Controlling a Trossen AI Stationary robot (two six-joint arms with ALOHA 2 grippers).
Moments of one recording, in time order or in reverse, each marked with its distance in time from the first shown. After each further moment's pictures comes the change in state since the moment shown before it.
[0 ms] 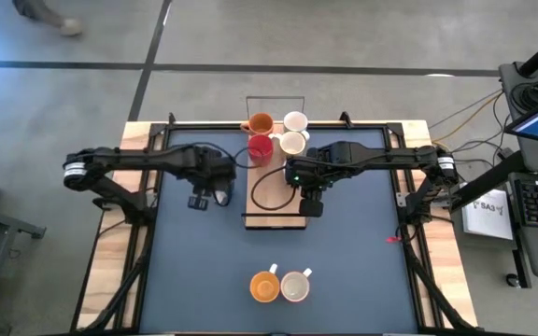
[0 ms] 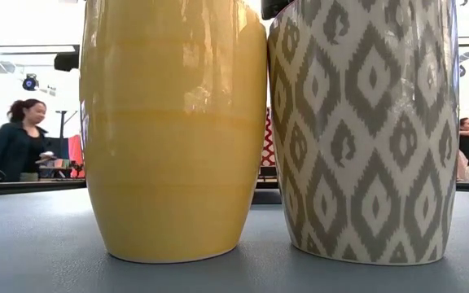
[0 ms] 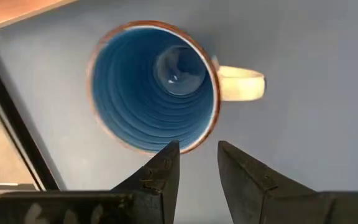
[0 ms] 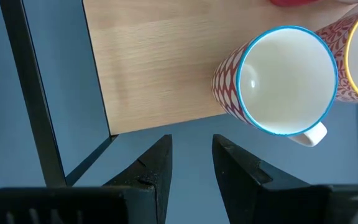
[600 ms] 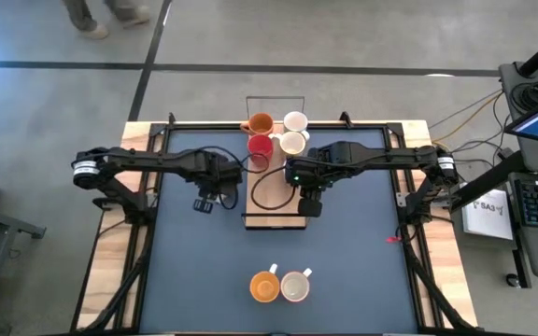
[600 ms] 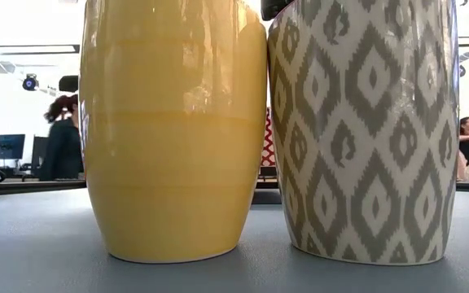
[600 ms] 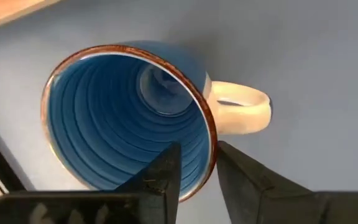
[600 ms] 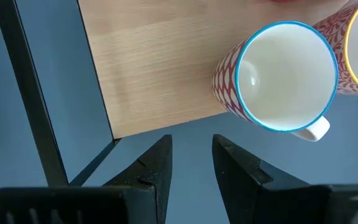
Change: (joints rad) left arm 0.004 0.082 -0.056 0.106 0.030 0.039; right arm 0.000 0.000 0.000 0.002 0.000 0.048
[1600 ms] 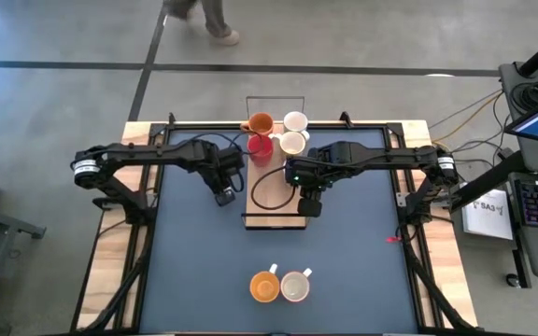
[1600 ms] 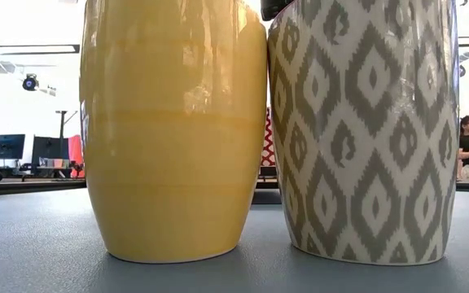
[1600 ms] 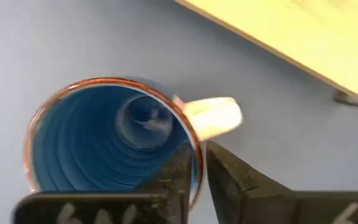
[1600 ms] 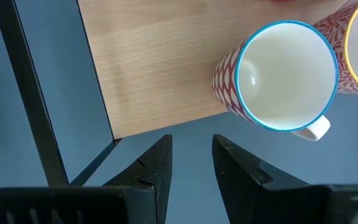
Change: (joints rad) left arm 0.099 -0.001 0.016 0.104 0.160 -0.616; right arm 0.000 0.000 0.000 0.000 0.000 0.005
